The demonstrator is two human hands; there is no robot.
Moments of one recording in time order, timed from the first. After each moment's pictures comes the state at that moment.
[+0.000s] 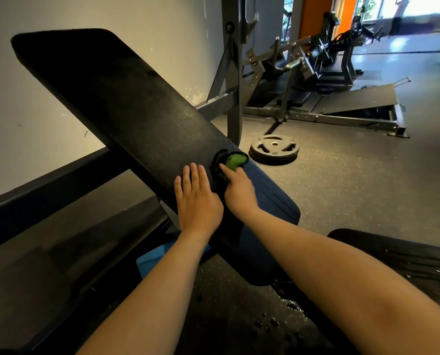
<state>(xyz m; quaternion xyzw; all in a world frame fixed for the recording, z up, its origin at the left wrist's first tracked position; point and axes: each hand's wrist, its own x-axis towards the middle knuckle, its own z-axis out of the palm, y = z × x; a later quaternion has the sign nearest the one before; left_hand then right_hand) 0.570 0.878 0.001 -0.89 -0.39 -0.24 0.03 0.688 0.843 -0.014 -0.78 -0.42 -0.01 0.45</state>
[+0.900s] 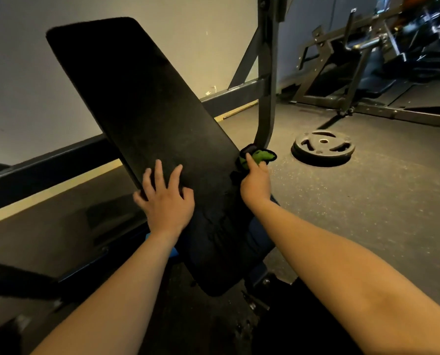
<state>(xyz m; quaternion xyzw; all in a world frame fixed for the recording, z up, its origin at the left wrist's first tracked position) 0.602 0.842 -0.011 -0.77 -0.59 -0.25 0.03 0.811 0.834 -0.044 -0.76 -0.42 0.10 0.49</state>
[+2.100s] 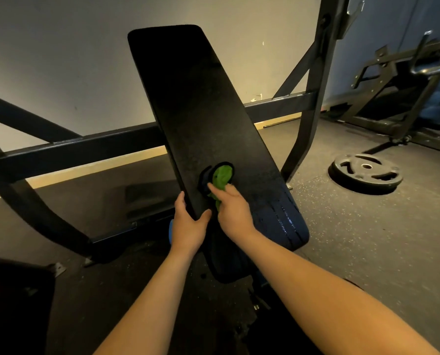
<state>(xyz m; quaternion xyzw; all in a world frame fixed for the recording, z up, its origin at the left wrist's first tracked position) 0.576 0.771 -0.038 -0.56 -0.57 -0.46 -0.38 0.706 0.793 -0.052 -0.59 -0.68 0.11 0.41</state>
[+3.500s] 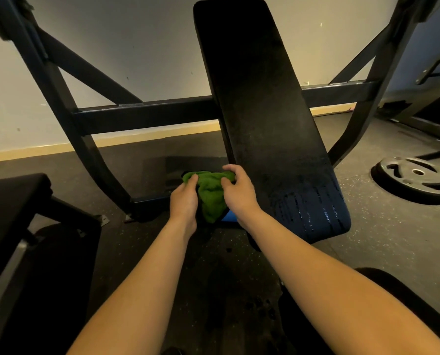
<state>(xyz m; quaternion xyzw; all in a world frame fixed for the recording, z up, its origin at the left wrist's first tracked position) 0.485 0.747 -0.021 -0.29 -0.56 -0.56 -0.54 0.607 0.756 -0.017 -0.54 -0.51 0.44 0.51</state>
